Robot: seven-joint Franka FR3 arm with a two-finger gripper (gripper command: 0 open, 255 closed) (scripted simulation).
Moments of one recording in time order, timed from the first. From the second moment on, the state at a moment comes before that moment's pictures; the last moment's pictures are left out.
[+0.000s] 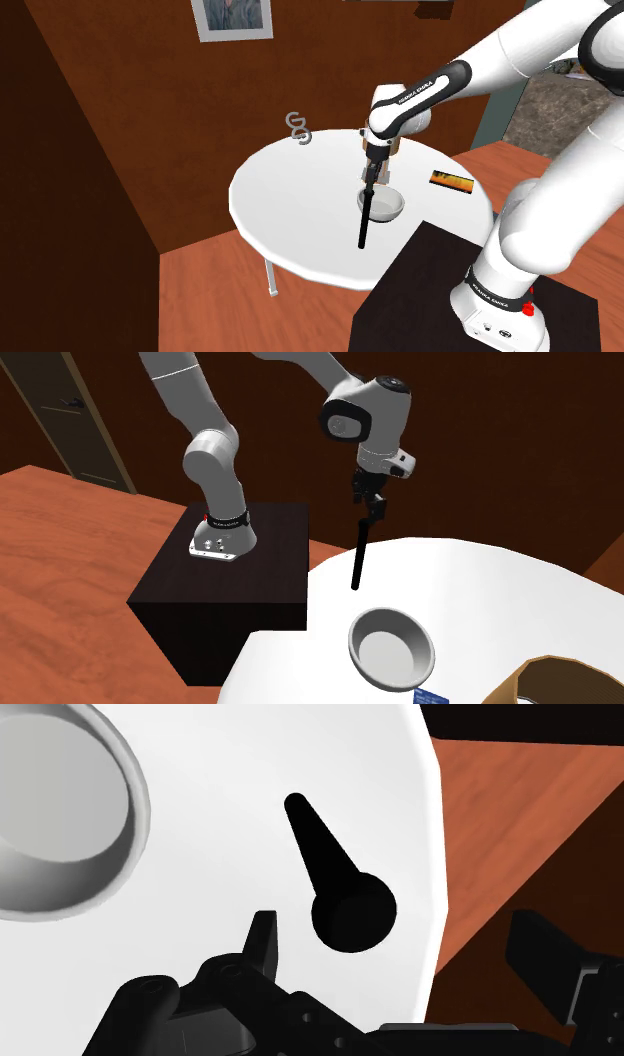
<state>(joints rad) 0.04 -0.23 -0.29 -2.56 0.08 2.28 -0.59</state>
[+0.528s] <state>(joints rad) 0.06 -0.11 -0.31 -2.57 0.15 2.40 -0.68</state>
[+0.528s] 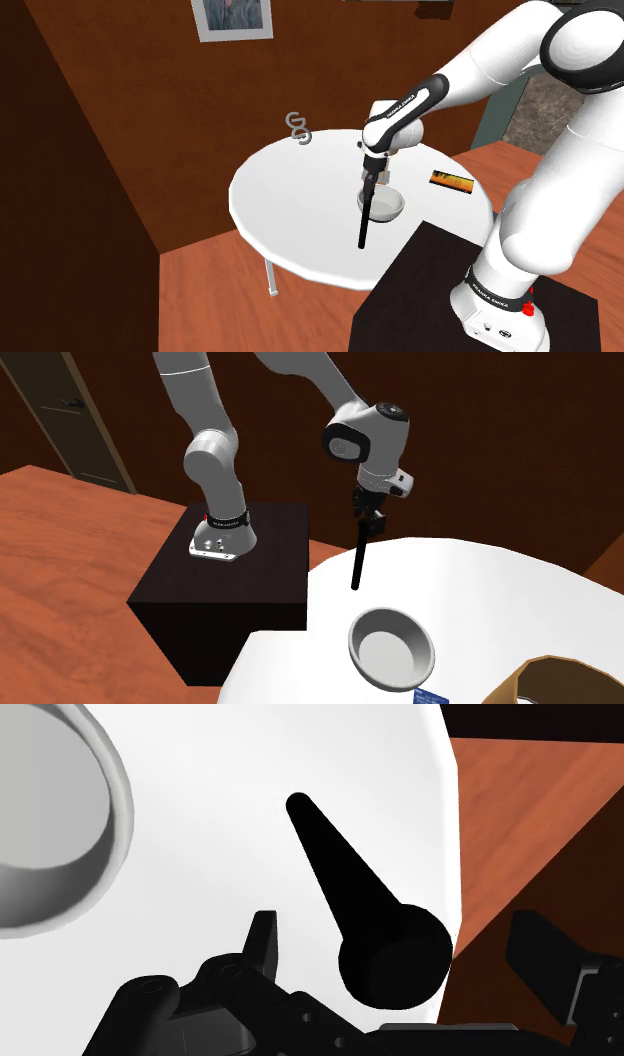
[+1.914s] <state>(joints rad) 0.05 -0.18 -0.30 -2.54 0.11 2.30 -0.64</state>
